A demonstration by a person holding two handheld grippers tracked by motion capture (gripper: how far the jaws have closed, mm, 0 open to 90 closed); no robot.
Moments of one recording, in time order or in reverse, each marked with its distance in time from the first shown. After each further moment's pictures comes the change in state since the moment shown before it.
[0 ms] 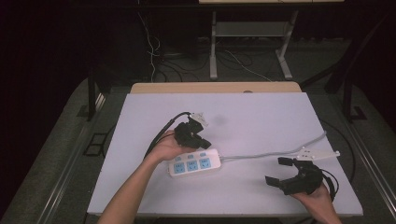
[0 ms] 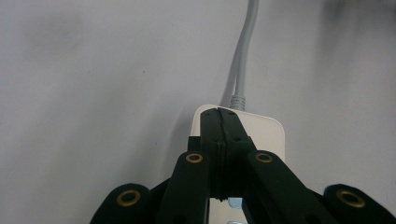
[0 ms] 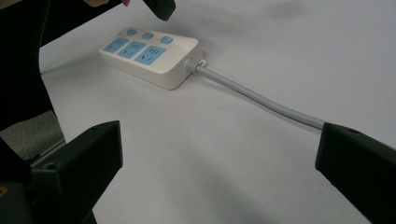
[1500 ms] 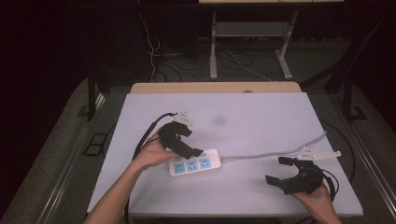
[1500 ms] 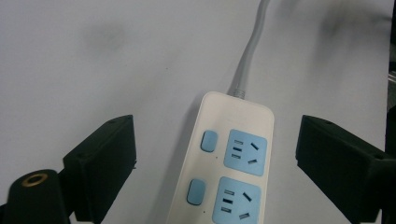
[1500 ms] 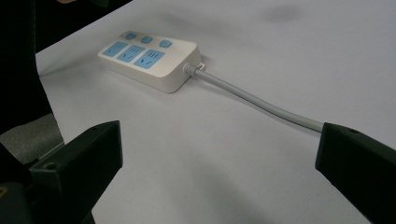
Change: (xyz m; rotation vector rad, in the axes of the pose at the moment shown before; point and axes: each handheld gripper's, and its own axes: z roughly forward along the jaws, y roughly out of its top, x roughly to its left) left arm -0.014 -0.022 -0.046 -0.108 0.097 -0.044; right arm 0.000 0.001 -0.001 -0.012 -0.005 0.006
